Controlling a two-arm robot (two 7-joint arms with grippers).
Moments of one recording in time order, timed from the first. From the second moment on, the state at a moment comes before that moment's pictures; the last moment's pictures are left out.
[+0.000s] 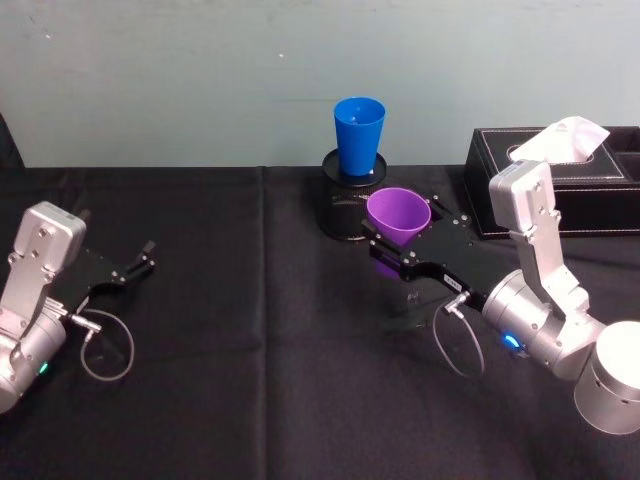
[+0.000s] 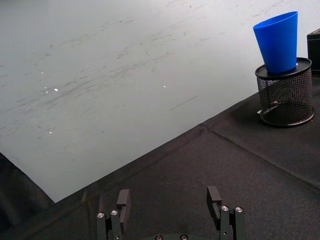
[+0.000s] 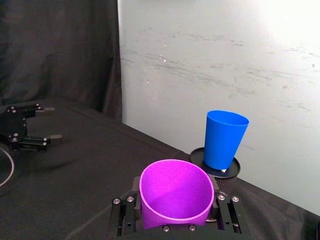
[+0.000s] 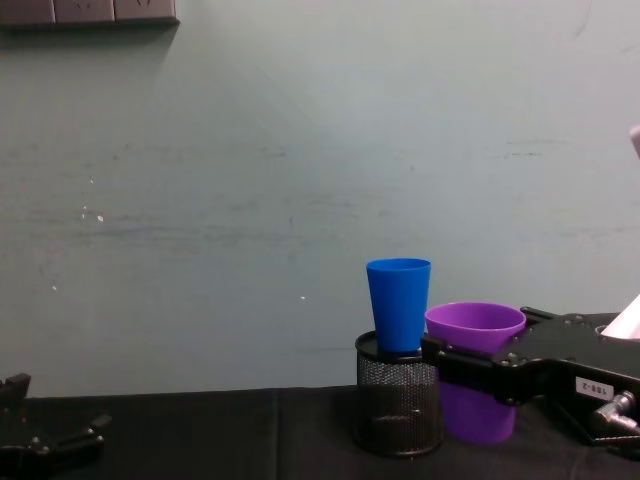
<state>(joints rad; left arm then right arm) -0.20 0.60 0.45 -1.41 -0.25 -0.12 0.03 0.22 0.39 -0.37 -1.54 0.26 -0.02 0.32</state>
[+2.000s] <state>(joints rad) -0.20 0.60 0.45 -1.41 -0.25 -0.12 0.03 0.22 0.39 -0.37 -1.54 0.26 -0.02 0.32</state>
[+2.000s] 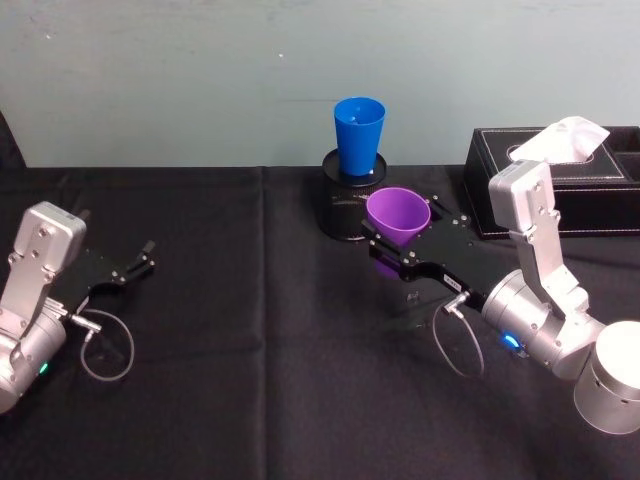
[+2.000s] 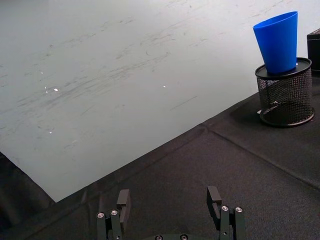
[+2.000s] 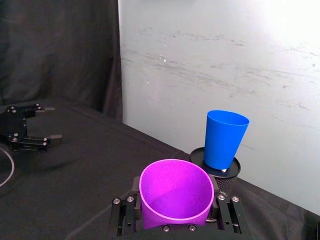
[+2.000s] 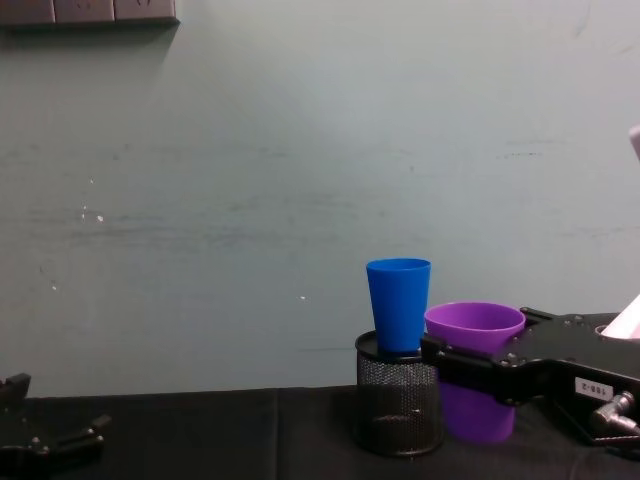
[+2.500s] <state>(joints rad) -0.20 0.60 0.45 -1.41 -0.25 -0.12 0.03 0.22 0.39 -0.37 -1.54 0.26 -0.02 0.32</state>
